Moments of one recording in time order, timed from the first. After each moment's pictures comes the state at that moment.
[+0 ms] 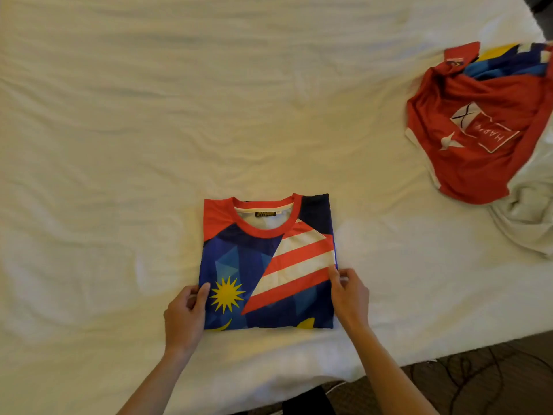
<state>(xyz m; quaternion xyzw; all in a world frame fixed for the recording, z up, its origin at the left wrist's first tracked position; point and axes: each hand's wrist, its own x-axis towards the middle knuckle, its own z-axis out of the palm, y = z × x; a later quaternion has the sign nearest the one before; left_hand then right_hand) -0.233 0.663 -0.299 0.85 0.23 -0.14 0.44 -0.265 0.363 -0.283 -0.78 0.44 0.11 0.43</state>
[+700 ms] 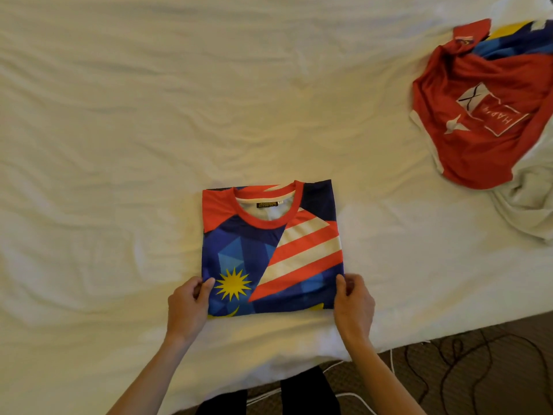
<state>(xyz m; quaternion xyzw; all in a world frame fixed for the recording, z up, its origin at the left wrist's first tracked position) -0.243 0.664 -0.292 0.88 0.20 -0.19 0.40 -0.311 0.376 -0.281 -0.82 0.47 0.09 0.31</state>
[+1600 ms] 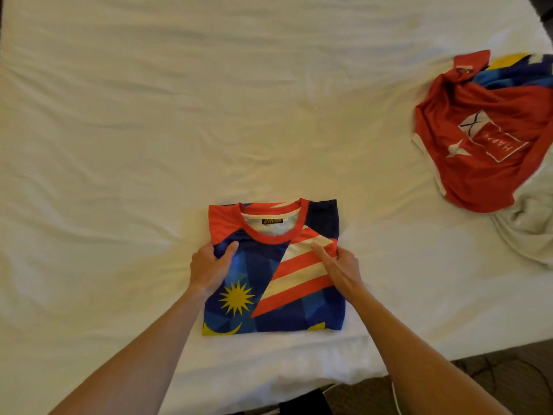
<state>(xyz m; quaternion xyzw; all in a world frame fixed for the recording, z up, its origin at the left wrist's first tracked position) -0.148 0.627 -0.314 0.86 0.20 -0.22 0.42 -0.207 0.353 -0.310 -0.78 0.38 0.21 0.45</state>
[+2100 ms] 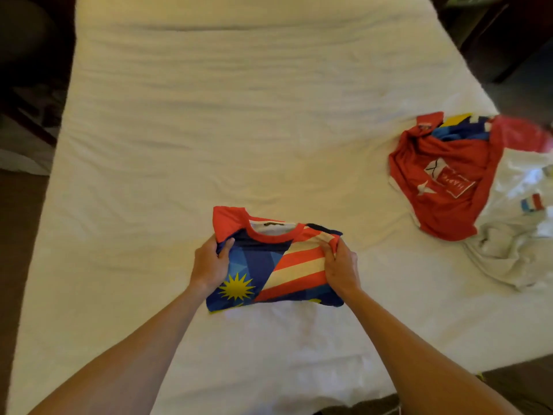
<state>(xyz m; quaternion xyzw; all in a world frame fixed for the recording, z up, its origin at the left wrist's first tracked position) -0.106 0.628 -0.229 0.87 0.09 -0.14 0.46 -0.170 0.354 -0.241 -0.83 0.31 0.05 0.46</state>
